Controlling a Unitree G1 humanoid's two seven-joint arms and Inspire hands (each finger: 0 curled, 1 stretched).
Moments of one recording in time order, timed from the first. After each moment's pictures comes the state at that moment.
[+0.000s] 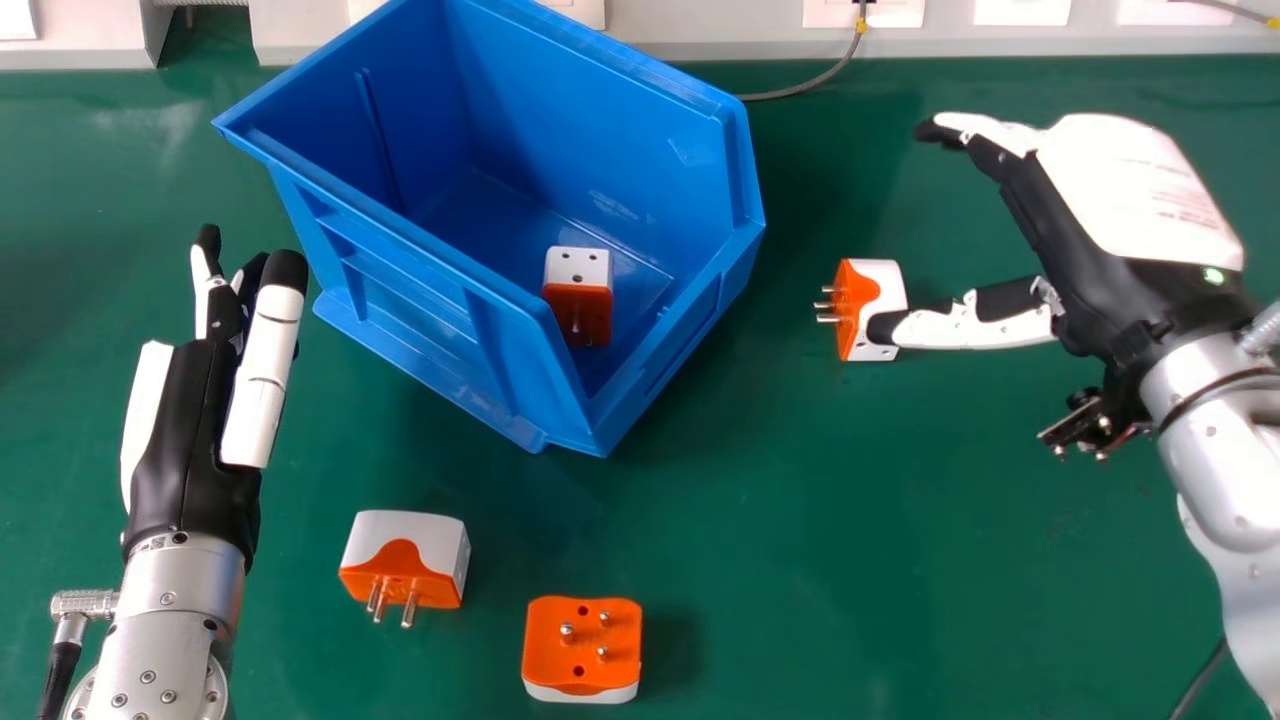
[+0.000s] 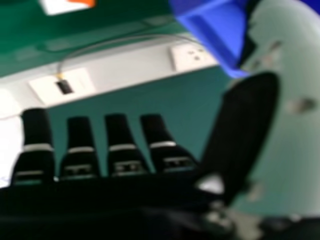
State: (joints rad) left arm 0.10 0.20 0.22 -0.08 0.01 0.03 -0.05; right arm -0.26 -0.54 0.14 -0.07 -0.73 0.14 0.18
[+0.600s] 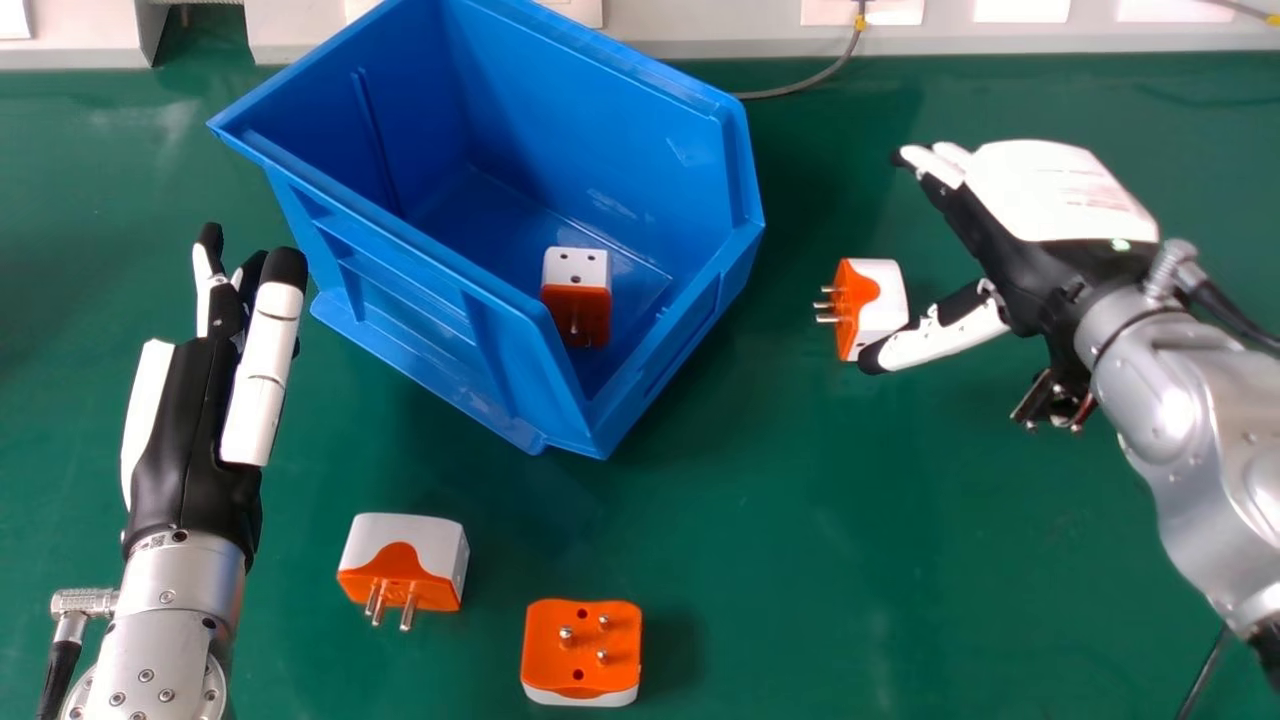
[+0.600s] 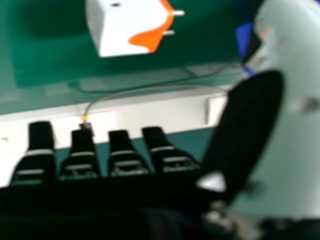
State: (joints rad) left arm 0.10 0.20 0.22 -0.10 0.00 0.05 -0.05; right arm -0.52 -0.54 0.32 0.31 -0.80 0.10 0.23
